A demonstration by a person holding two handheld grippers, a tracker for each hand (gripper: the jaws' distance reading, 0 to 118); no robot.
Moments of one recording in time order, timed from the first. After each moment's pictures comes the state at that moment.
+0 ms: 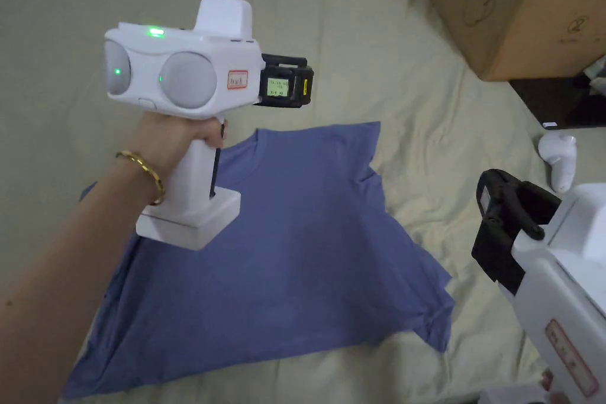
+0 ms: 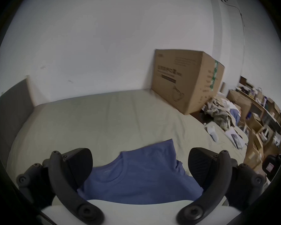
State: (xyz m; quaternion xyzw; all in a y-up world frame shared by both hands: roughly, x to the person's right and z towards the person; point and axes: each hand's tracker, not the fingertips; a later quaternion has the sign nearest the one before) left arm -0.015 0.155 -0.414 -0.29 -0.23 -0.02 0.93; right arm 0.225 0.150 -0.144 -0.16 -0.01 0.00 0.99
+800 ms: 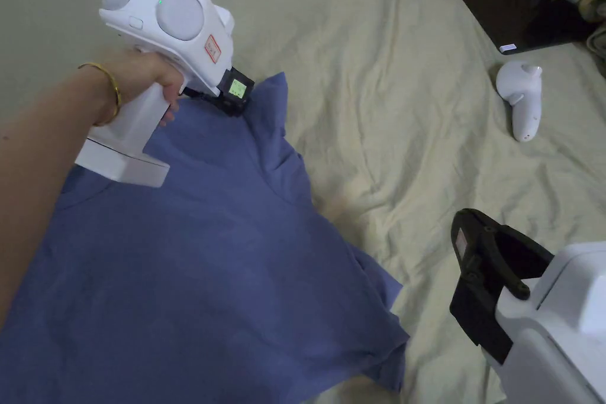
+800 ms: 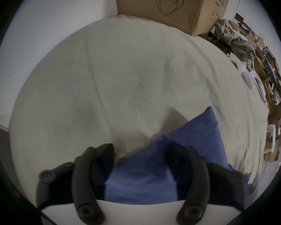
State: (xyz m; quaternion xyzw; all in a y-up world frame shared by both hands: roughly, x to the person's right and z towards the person) left arm 0.124 -0.020 -0.598 -0.53 -0.29 -0.18 0.77; right arm 0.292 0.066 -0.204 -0.28 -0.07 -0.03 0.96
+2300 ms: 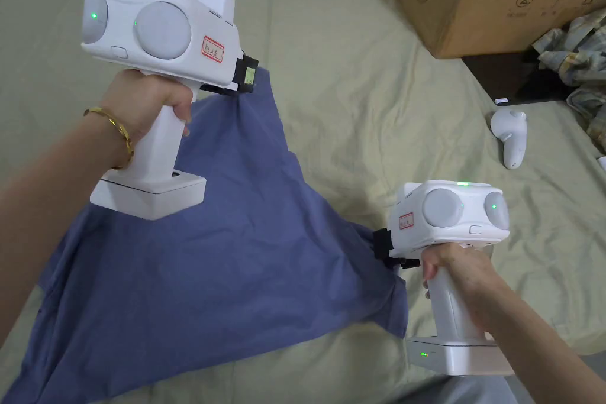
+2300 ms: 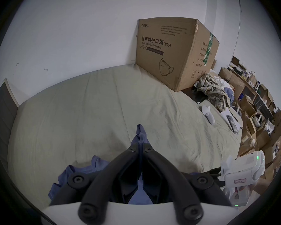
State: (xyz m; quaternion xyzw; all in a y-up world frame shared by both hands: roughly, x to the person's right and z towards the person) left arm 0.022 0.143 -0.441 -0.38 -0.25 -0.05 0.89; right arm 0.289 -0.017 -0.305 -0.60 -0.03 -0.08 0.80
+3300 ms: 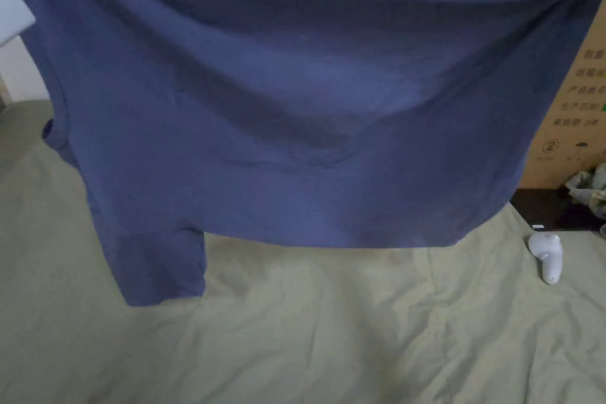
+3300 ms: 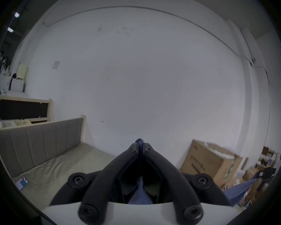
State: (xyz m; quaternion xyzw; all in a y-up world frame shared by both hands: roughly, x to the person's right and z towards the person) left arm -0.268 0.477 -0.241 0.04 0.03 0.16 0.99; right arm 0.322 0.472 -0.191 -0.17 0.03 -0.08 0.98
